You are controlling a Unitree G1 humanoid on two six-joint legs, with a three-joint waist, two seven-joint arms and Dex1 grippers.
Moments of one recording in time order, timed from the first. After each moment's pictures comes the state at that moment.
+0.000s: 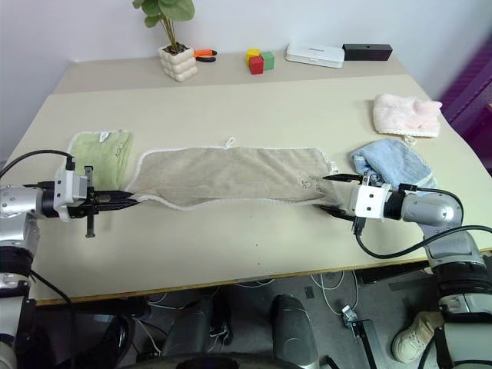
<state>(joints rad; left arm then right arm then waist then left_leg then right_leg) -0.47 0.80 0.13 0.67 -0.35 -0.47 -1.61 -0.32 -0.86 0.00 0.40 0.08 -0.60 1.09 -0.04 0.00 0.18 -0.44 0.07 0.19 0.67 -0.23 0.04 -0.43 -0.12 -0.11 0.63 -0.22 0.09</state>
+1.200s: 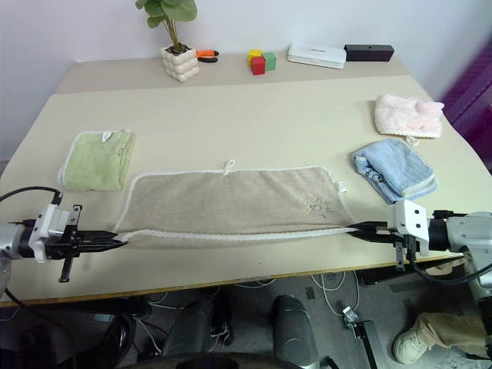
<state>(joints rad) -0.10 0.94 0.11 0.39 -0.59 -0.28 -1.61 -0.06 -1.00 -0.16 0.18 0.43 -0.22 1.43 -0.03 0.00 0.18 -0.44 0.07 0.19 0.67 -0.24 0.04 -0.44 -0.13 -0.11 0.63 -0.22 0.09</state>
